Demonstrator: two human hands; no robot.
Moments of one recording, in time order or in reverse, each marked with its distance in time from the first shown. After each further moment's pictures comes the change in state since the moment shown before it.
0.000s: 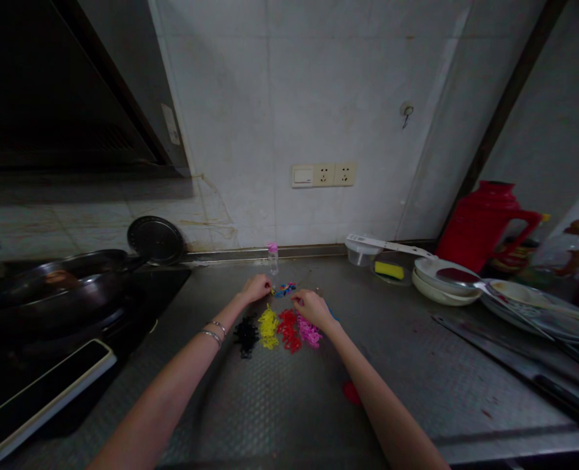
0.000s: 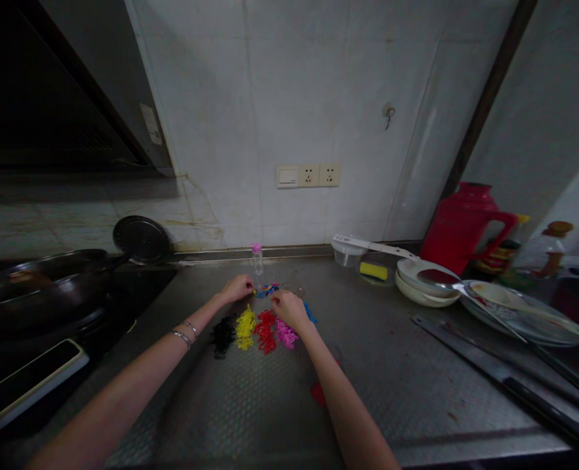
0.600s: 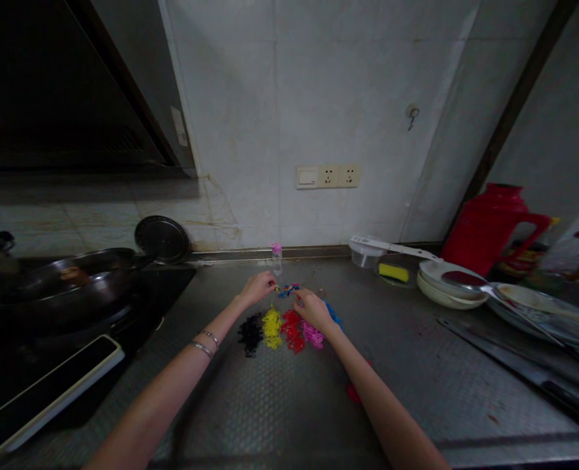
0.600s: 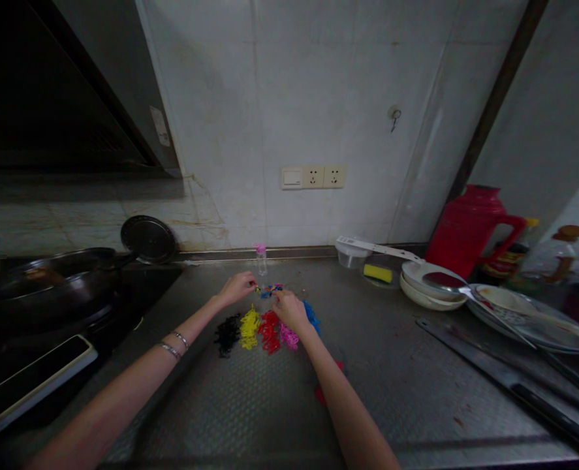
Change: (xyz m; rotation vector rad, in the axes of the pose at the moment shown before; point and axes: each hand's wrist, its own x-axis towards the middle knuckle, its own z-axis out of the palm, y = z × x) left_hand -0.025 0.019 -0.031 -0.007 0.098 0.128; right_hand -0.002 -0.011 0.003 0.001 0.010 0.011
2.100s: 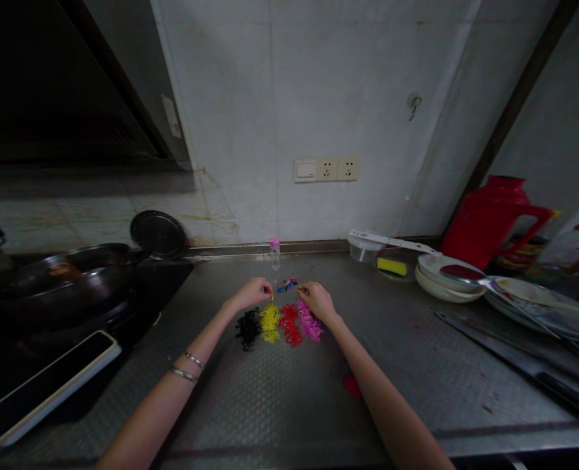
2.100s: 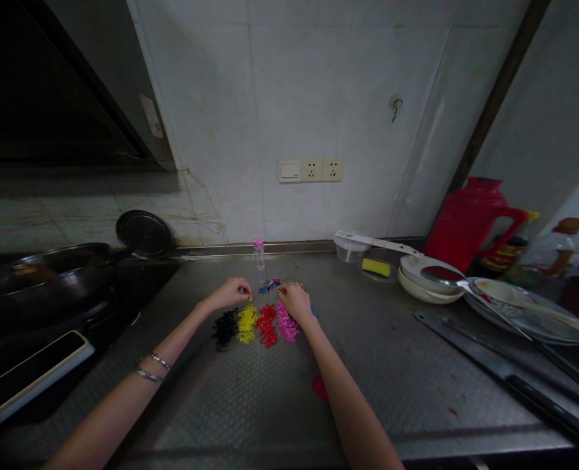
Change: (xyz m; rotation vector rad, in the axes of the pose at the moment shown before) left_hand -0.021 -0.003 0.005 -0.214 -0.142 0.054; right_hand 0.008 0.027 0.005 -0.003 0.129 0.061
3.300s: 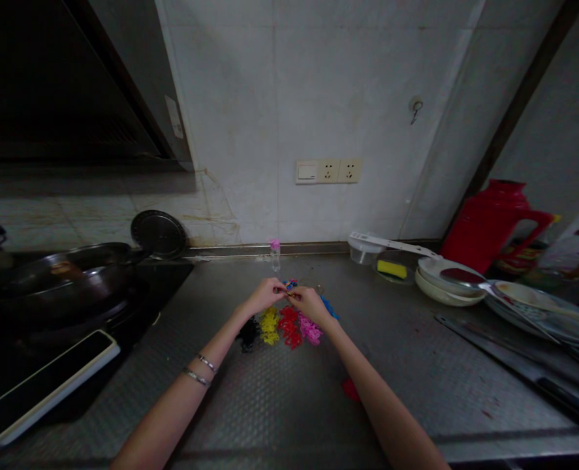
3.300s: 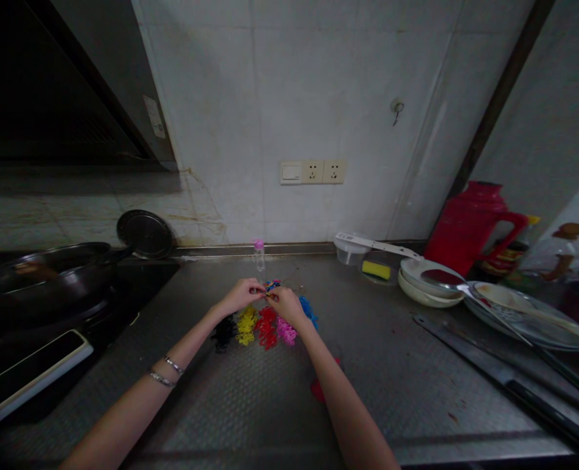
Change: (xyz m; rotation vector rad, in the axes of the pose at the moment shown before) left_hand 0.008 0.046 0.009 -0.116 0.135 -0.013; right_hand 0.002 -0.015 0.005 0.254 -0.090 -0.172
